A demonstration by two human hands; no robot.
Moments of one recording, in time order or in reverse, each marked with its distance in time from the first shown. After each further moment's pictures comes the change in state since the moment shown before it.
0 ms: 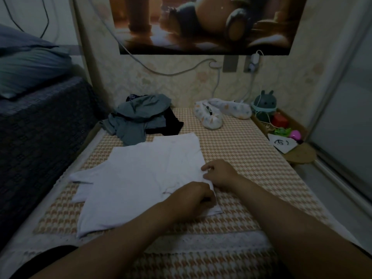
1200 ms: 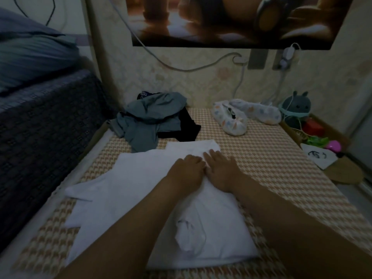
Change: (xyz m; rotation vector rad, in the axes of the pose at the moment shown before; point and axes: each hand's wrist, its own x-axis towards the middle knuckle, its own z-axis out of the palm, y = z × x) left_hand 0.064 -0.144 -0.033 0.427 0.000 -0.354; right_hand 0.115 -0.014 0.039 -0.561 -0.107 -0.159
